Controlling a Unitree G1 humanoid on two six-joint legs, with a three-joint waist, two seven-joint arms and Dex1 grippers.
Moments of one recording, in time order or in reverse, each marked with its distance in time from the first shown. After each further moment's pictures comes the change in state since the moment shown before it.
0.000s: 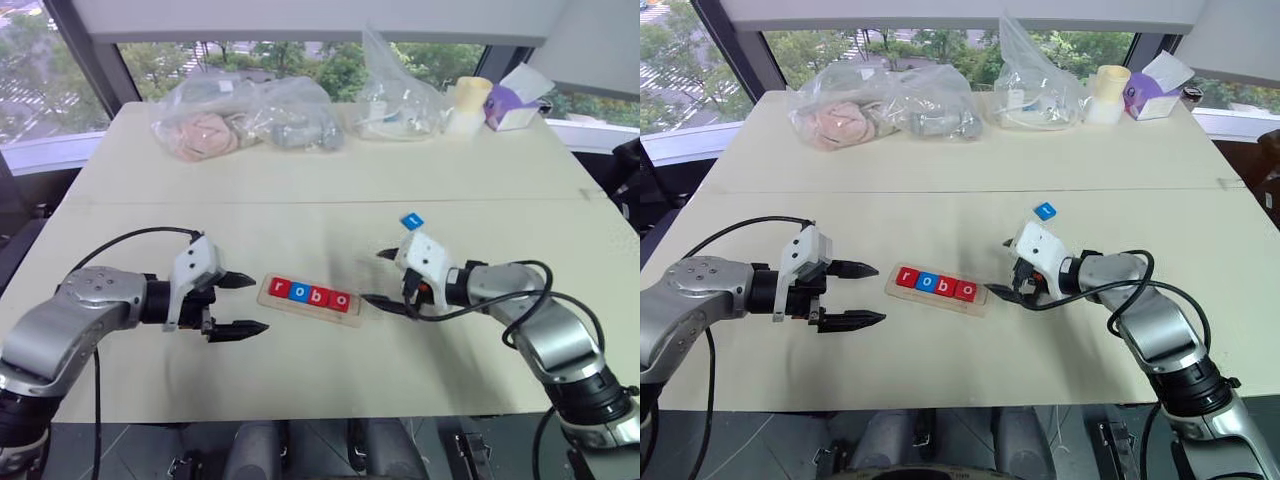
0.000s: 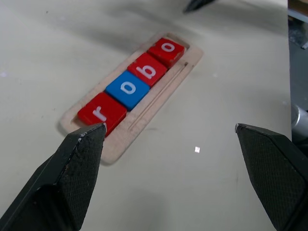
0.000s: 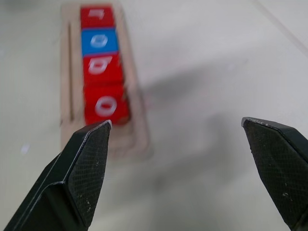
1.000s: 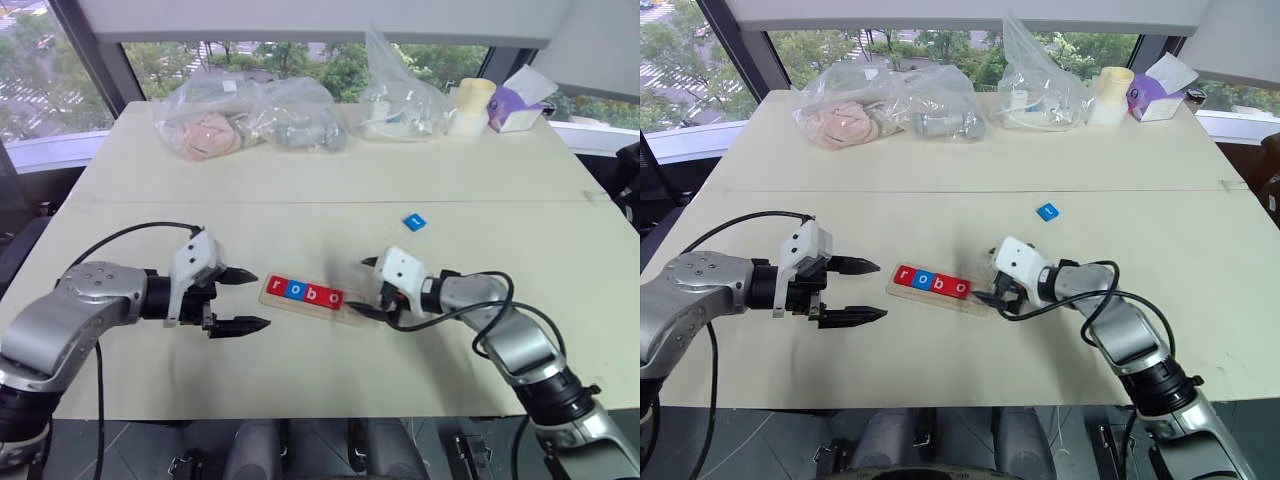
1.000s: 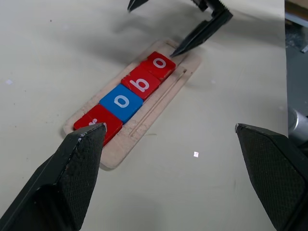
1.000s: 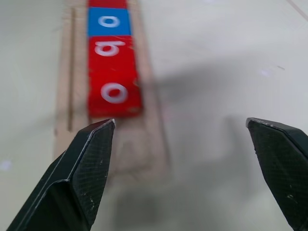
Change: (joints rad) left arm -0.014 0.001 0.001 0.001 -0.017 0.011 0.003; right arm -0.018 0.051 0.042 0.095 -0.084 -0.099 -0.016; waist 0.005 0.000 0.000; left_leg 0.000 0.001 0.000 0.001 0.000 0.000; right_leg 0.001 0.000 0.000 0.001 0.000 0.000
